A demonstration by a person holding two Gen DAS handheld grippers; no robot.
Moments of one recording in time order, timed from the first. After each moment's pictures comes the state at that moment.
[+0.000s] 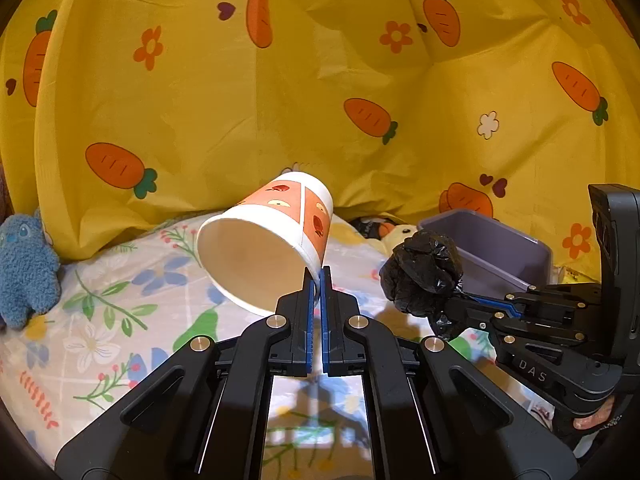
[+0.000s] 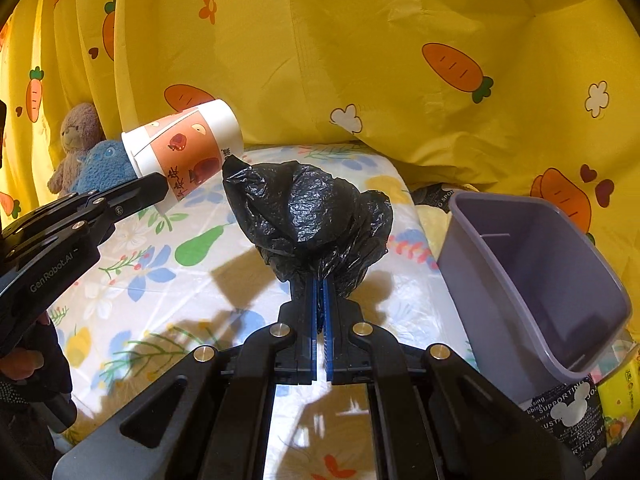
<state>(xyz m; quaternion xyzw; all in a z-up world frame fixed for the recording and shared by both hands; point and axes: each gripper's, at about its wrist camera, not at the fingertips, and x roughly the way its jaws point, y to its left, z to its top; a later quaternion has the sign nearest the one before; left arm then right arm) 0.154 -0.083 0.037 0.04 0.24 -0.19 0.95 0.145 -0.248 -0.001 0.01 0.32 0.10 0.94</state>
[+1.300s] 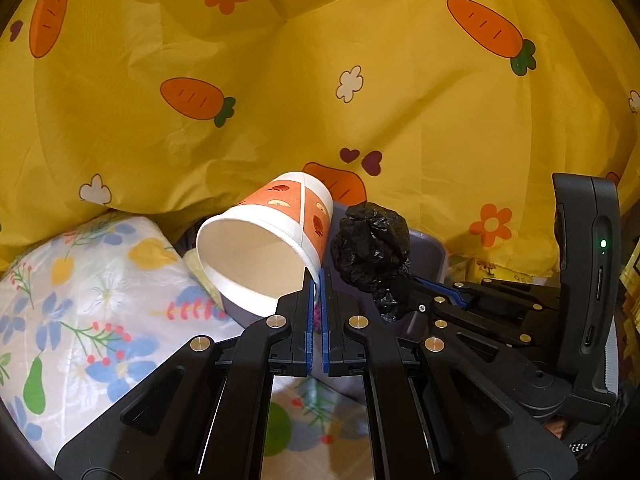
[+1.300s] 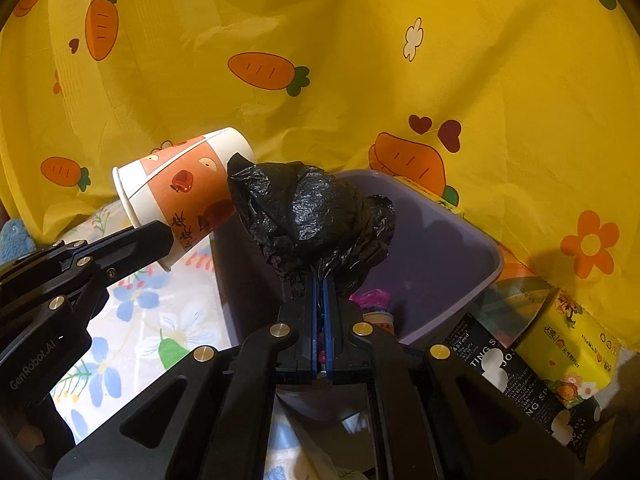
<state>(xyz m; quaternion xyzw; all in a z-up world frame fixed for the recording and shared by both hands) 0.170 -0.288 0.027 0.05 0.27 -0.37 0.89 0.140 -0.412 -0.015 0.09 0.30 -0.08 0.94</state>
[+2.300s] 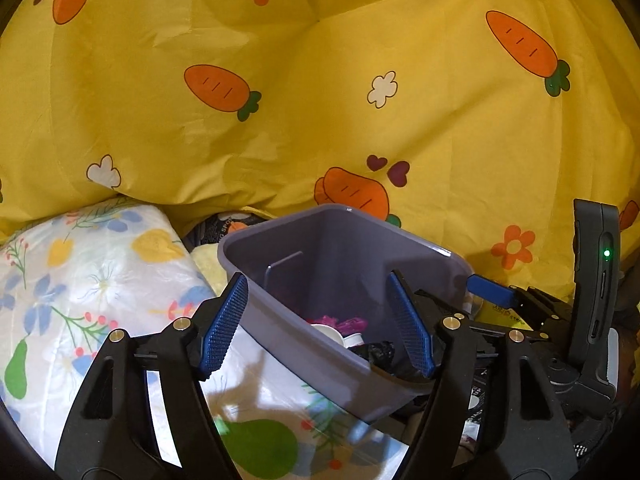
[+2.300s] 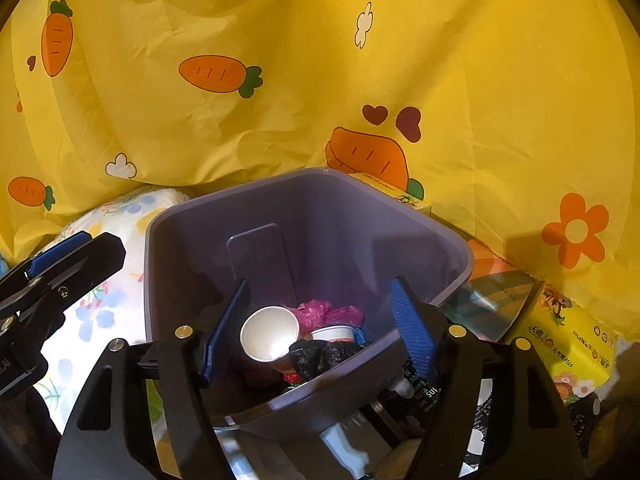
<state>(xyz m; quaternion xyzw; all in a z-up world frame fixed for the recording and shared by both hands) 0.193 -0.279 0.010 0.01 0.27 -0.33 0.90 0.146 -0.439 -0.026 0.10 0.29 -0.13 0.94</state>
